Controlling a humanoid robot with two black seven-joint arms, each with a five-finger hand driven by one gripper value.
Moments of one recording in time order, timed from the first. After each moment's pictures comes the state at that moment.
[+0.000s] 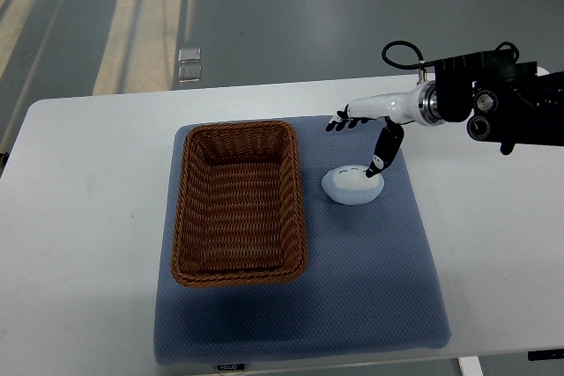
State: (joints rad) left arm 0.00 0.00 -0.16 -0.14 0.06 -0.05 -0.02; right arm 1.55 -0.51 -0.46 1.36 -0.81 0.07 -0.10
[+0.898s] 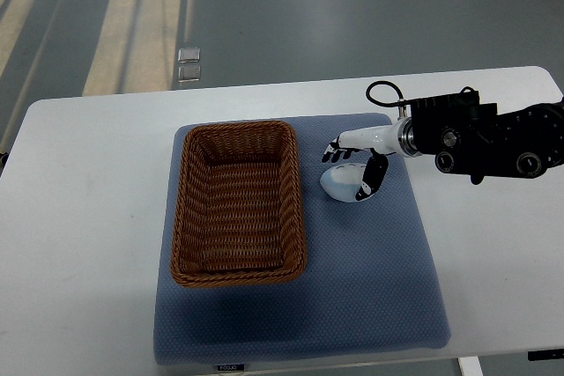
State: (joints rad) left arm 0.00 0.00 -0.16 -0.14 0.06 -0.05 -0.02; right arm 1.41 -0.39 -0.46 1.22 -0.83 0.05 -0.10
